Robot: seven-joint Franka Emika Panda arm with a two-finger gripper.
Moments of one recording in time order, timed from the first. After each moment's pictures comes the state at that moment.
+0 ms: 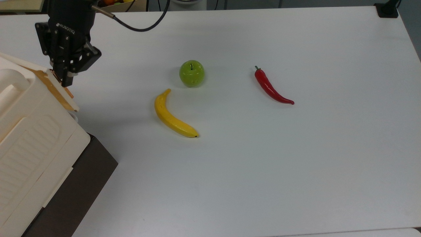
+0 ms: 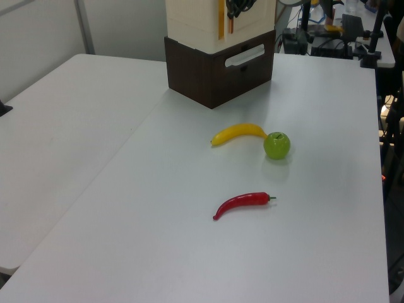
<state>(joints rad) -0.01 0.29 -0.13 -1.43 -0.31 2.35 0.50</state>
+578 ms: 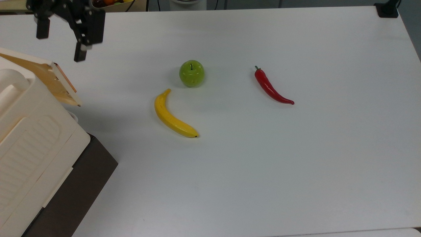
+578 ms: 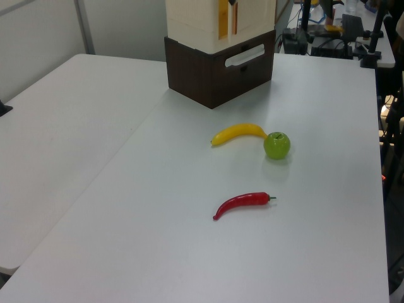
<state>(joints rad) 0.01 0.21 -0.12 -1.41 -0.31 2.25 0.50</state>
